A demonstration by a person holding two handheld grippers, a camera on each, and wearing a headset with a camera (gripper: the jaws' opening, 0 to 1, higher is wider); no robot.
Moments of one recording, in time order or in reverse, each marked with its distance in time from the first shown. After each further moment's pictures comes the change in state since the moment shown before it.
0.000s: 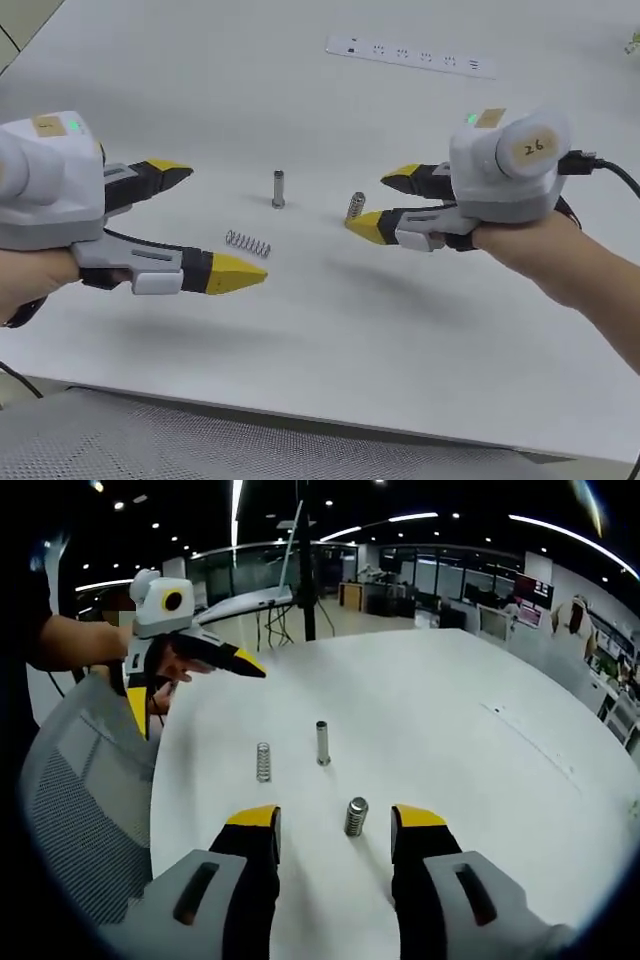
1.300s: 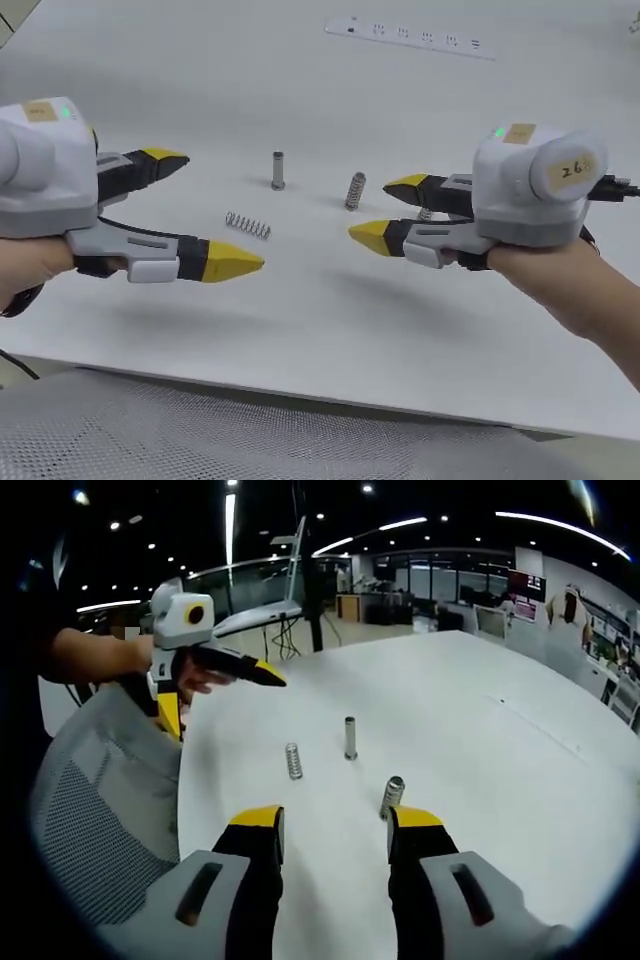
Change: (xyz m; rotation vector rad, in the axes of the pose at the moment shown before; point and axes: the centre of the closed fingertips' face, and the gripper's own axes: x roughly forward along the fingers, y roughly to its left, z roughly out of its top) left arm -0.004 -0.004 -0.007 -0.014 0.005 -0.004; right arm -0.014 0.032 -0.010 0.062 -0.055 0.025
